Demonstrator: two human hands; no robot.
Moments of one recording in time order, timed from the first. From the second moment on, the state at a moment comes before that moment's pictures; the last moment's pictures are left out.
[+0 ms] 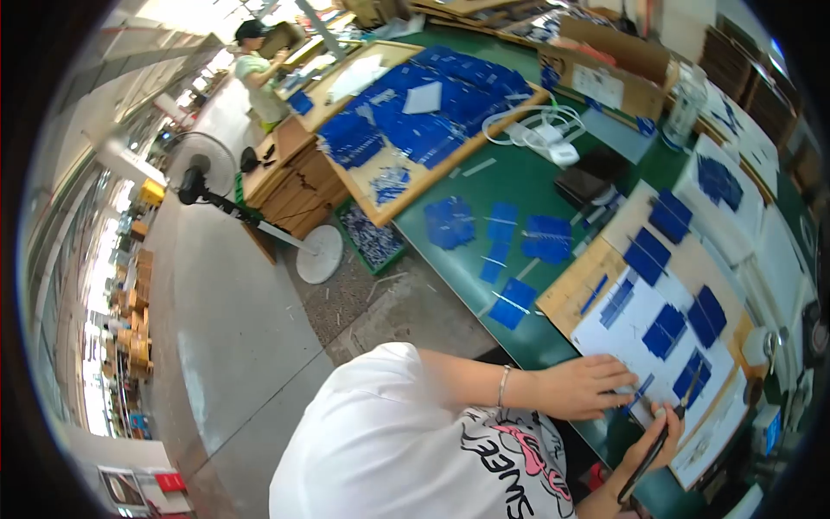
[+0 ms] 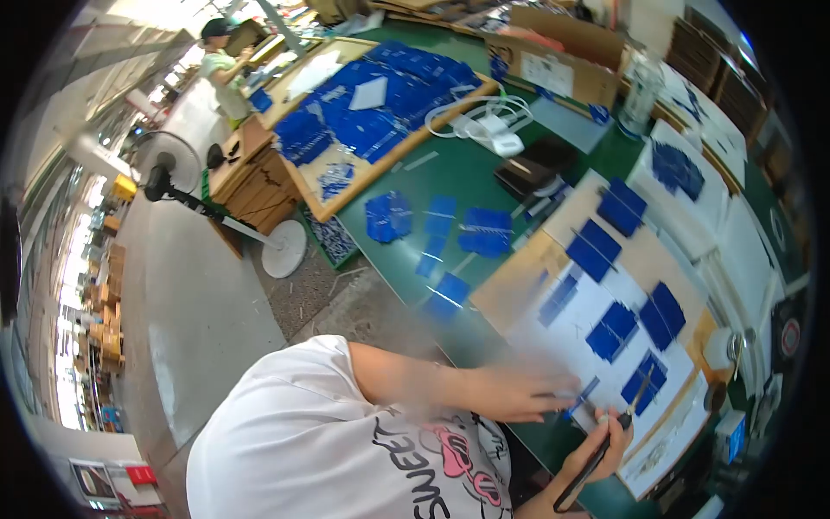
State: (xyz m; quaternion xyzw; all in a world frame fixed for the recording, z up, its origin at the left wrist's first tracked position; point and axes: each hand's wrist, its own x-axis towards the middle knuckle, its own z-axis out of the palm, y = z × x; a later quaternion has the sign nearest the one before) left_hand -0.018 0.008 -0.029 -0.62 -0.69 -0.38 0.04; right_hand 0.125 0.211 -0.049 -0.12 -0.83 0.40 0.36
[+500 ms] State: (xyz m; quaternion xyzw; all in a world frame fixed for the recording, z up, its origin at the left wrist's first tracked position) left_hand -0.025 0.010 -0.022 -0.63 -0.68 -0.37 0.06; right_hand 0.117 0.200 -0.029 -0.12 -0.87 0.30 0.36
